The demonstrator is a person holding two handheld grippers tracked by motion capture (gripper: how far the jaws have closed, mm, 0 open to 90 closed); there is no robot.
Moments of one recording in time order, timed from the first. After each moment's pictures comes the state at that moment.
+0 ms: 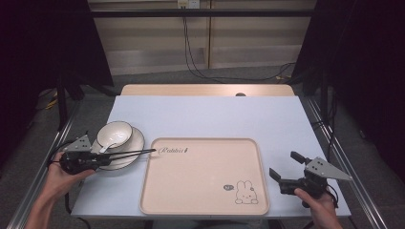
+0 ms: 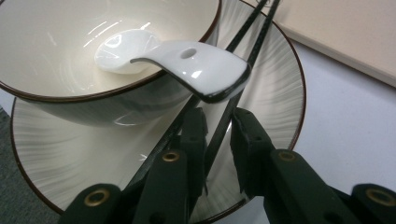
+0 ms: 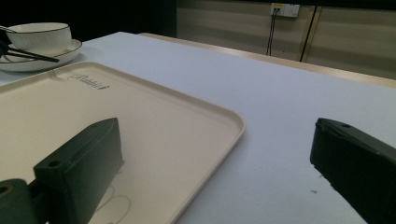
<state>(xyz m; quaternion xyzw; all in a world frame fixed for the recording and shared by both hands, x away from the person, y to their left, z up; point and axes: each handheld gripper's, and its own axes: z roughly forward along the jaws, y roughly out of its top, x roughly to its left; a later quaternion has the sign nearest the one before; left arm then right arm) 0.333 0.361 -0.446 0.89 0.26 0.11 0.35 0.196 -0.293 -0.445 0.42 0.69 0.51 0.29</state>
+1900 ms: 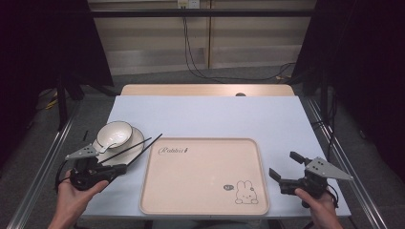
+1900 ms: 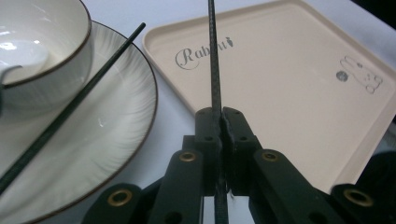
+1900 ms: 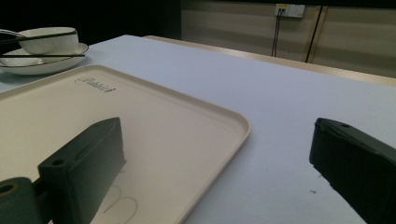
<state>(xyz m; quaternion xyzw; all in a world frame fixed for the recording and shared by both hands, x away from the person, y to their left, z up) 0.267 0.296 -0.414 0.80 0.40 0.05 0.44 0.196 -0.293 -0.444 0.42 0.69 0.52 0.29</state>
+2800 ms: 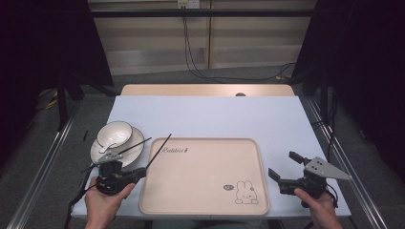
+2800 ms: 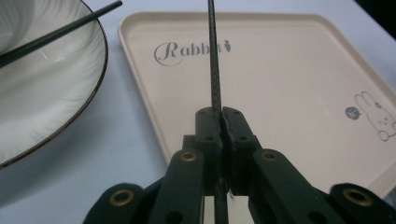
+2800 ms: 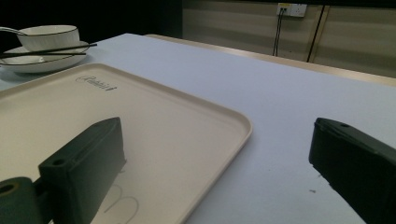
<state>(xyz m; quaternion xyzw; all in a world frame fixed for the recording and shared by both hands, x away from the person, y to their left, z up) 0.250 0.232 -0.426 0.75 0.51 0.06 0.41 0.196 -0.292 -0.445 0.41 0.69 0.52 0.28</state>
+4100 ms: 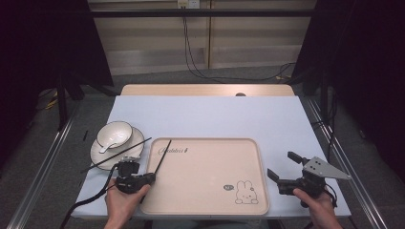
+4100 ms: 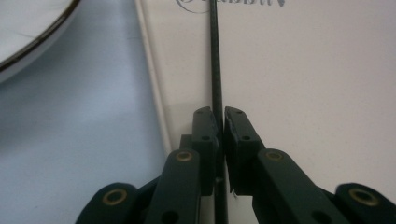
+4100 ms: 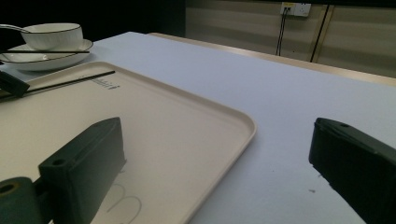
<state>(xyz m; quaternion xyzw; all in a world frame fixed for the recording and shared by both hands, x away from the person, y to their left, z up) 0.263 0.202 -0.463 0.74 0.58 0.05 0.34 0.197 -0.290 -0.445 0.41 0.69 0.52 0.28</state>
